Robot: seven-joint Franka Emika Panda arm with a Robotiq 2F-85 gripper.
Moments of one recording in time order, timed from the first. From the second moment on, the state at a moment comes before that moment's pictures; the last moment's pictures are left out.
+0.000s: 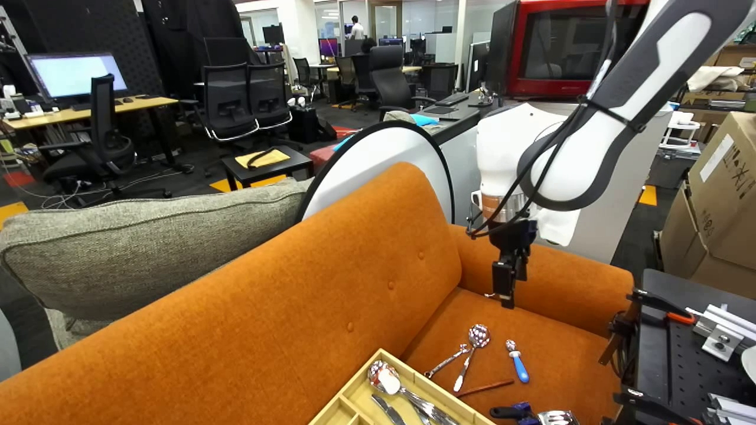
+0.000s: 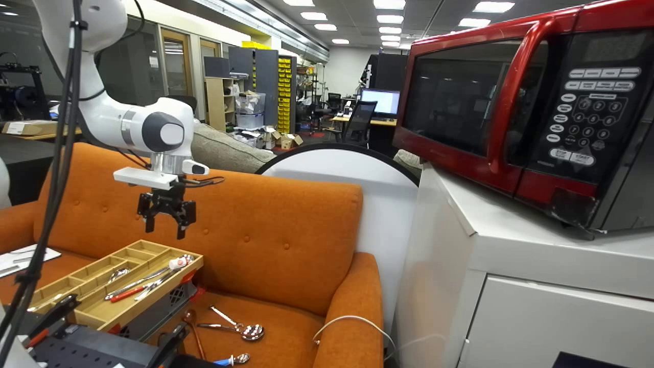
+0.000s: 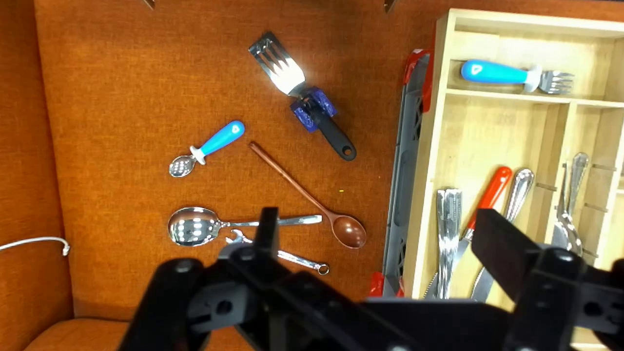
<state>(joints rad) 0.10 0.22 0.08 -2.49 0.08 2.48 0.04</state>
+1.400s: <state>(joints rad) 0.07 0.55 0.07 -2.28 0.11 2.53 0.03</state>
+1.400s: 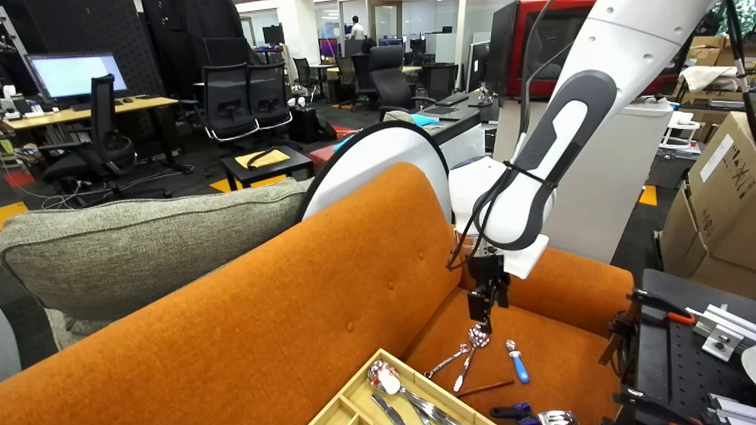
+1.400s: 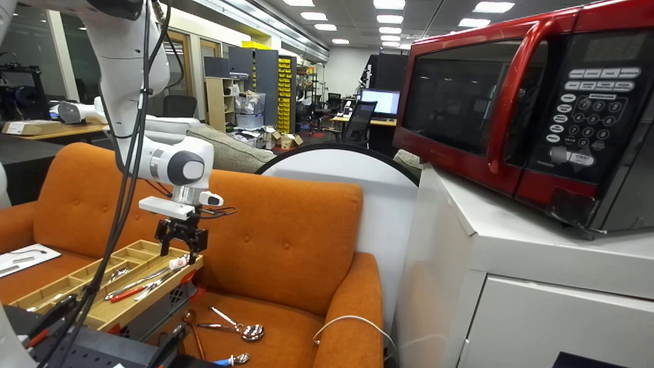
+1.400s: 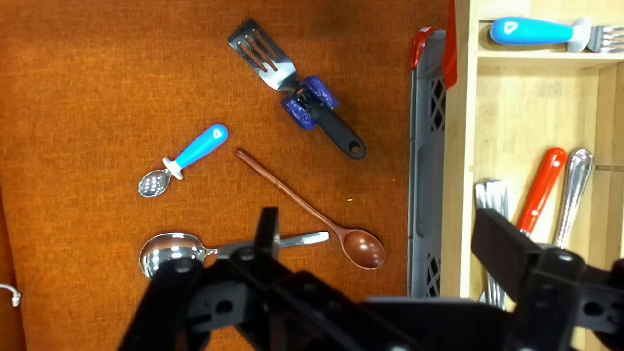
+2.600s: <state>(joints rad) 0.03 0.94 0.07 -1.98 0.11 2.59 0.05</state>
